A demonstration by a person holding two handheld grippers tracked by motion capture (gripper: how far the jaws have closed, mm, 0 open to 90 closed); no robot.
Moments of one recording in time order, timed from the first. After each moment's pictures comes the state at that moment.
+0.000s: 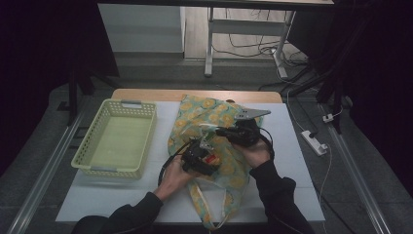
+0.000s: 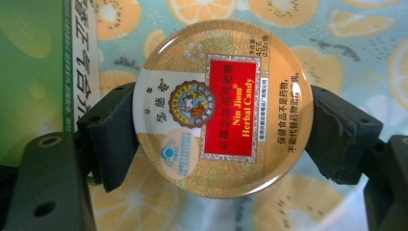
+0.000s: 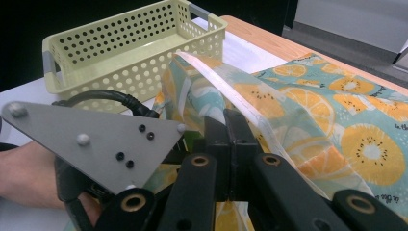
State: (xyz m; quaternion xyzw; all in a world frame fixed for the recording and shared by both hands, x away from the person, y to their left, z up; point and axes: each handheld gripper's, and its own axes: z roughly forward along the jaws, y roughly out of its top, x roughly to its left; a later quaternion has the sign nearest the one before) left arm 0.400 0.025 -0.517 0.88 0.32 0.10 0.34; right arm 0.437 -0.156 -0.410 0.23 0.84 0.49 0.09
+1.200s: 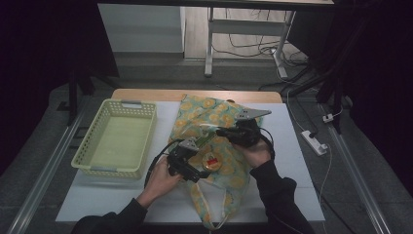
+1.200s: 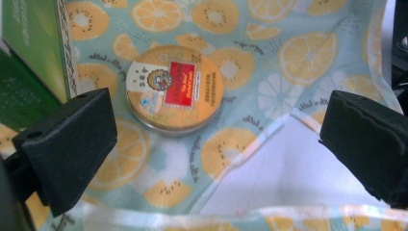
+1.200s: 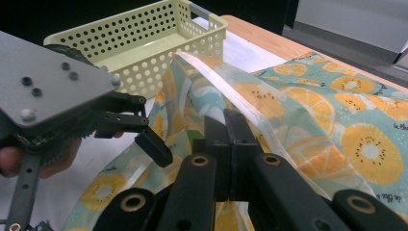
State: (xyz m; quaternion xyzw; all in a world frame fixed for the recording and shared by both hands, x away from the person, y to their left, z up) left arm 0.372 0.071 -0.490 0.87 0.28 0.02 0.40; right arm 0.436 -0.157 -0.409 0.23 0.84 0.49 0.09
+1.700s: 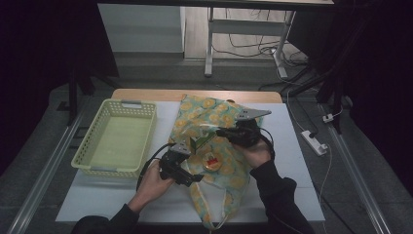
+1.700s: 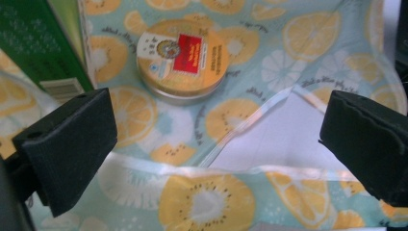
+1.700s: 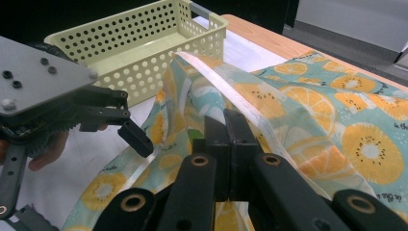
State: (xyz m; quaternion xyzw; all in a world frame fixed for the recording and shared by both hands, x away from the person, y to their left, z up) left arm 0.359 0.088 -0.496 0.87 0.30 0.03 0.40; right arm 0.436 -0.157 -0.410 0.23 0.84 0.49 0.09
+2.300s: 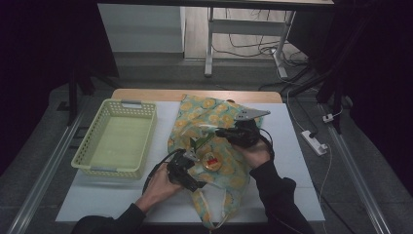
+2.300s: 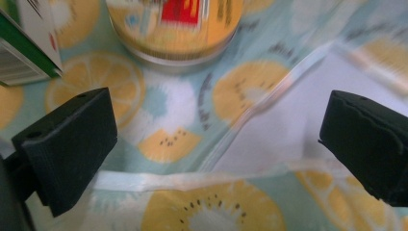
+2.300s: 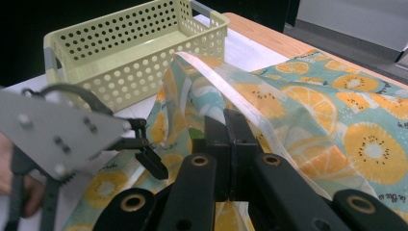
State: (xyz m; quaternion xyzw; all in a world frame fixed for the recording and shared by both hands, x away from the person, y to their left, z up) left arm 0.367 0.063 -0.530 0.90 0.28 0.03 0.32; right arm 0.436 -0.156 -0.411 0.23 0.84 0.49 0.09
